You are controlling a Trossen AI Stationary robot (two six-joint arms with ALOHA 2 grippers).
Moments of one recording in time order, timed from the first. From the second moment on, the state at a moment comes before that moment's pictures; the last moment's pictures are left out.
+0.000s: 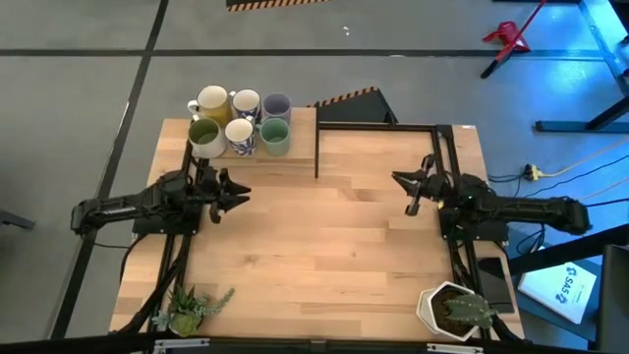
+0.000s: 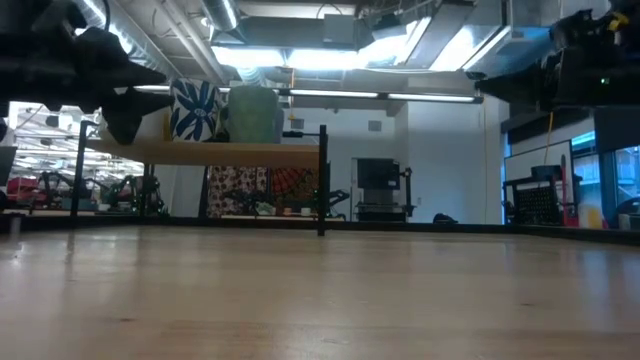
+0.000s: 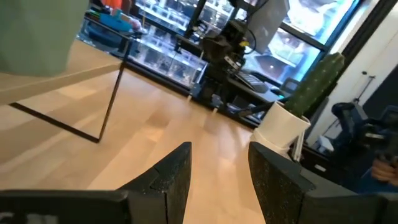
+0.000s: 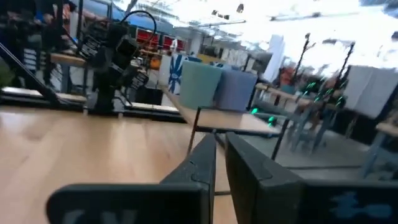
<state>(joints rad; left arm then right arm) 0.22 0.03 0.01 0.04 0.14 -0.46 -0.18 0.32 0.01 0.46 0.14 -0.25</state>
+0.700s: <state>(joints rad) 0.20 0.03 0.01 0.02 0.07 -0.44 -0.14 0.00 0.02 0.05 0.28 -0.37</state>
